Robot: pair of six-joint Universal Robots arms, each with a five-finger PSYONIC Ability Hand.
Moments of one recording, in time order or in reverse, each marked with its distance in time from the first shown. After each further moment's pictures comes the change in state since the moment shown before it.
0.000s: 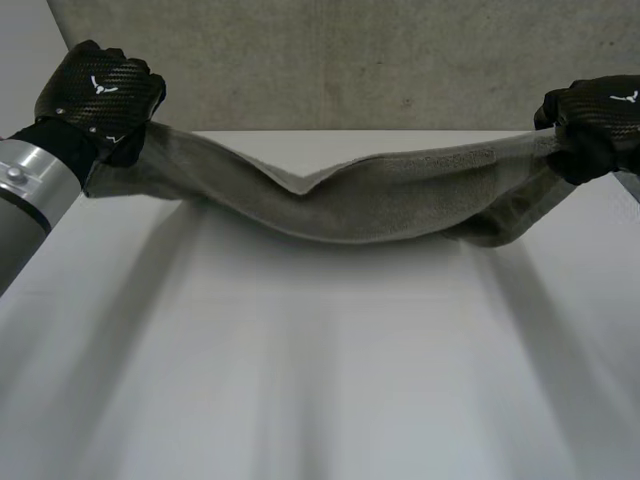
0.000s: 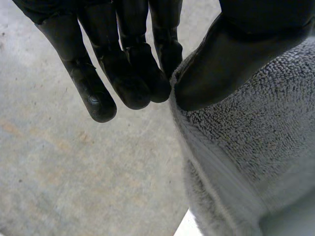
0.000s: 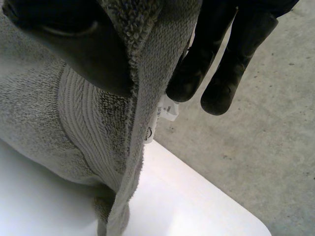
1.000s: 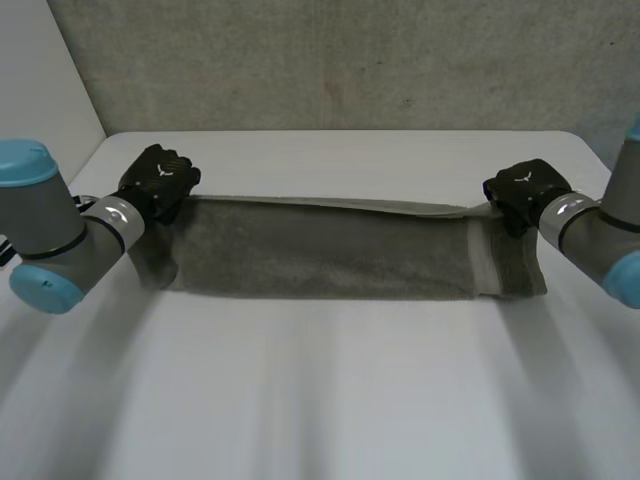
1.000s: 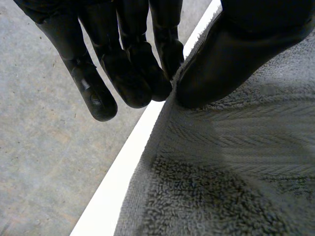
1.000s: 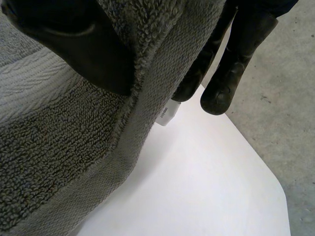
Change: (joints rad) left arm 0.011 -0.662 0.424 -0.060 -0.006 0.151; right arm 0.120 0.635 -0.340 -0.077 0.209 -0.347; left_hand 0.000 0.000 0.000 0.000 0.000; right_hand 0.000 0.000 0.000 0.000 0.000
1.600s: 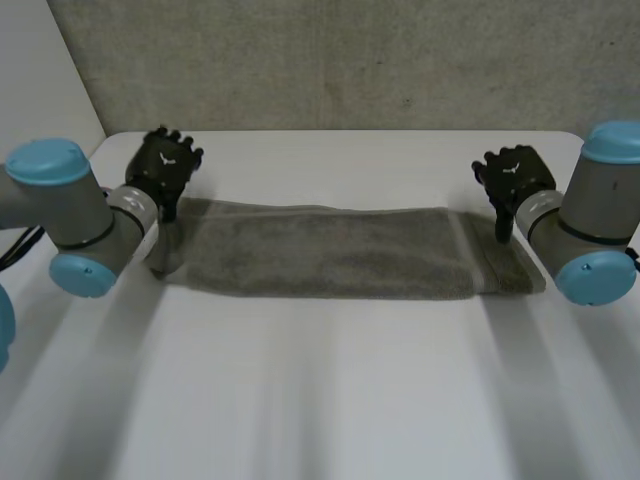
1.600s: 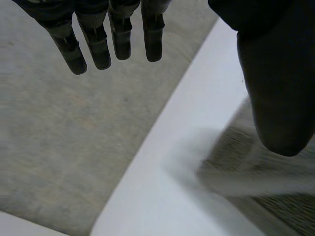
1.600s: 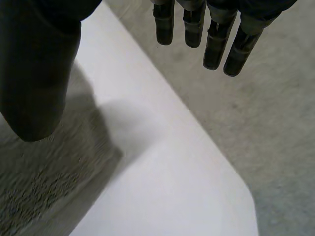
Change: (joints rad) left arm -0.043 -0.120 0.189 0.006 -0.154 -0.009; right arm 0.062 0.072 -0.066 -0.133 0.125 0.020; left_hand -1.013 -1.099 -1.091 -1.096 -1.090; right_hand -1.099 -1.088 -1.095 -1.079 -1.110
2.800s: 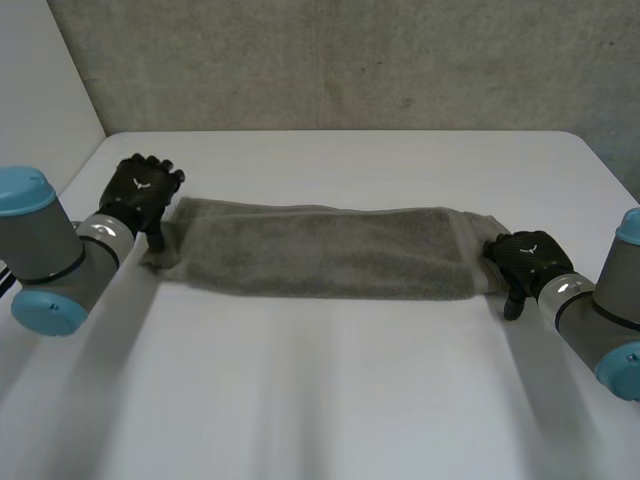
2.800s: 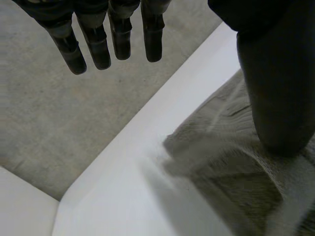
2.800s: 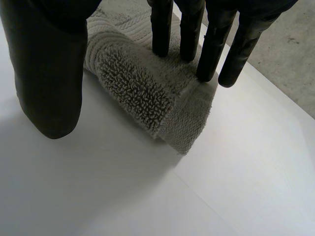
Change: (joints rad) left arm 0.063 0.179 -0.366 0.127 0.017 -0.166; right arm -0.106 -0.162 0.563 -0.194 -0.102 0.105; left_hand 0.000 -0.001 0.000 0.000 0.000; right_hand 0.142 0.139 0.134 0.126 0.162
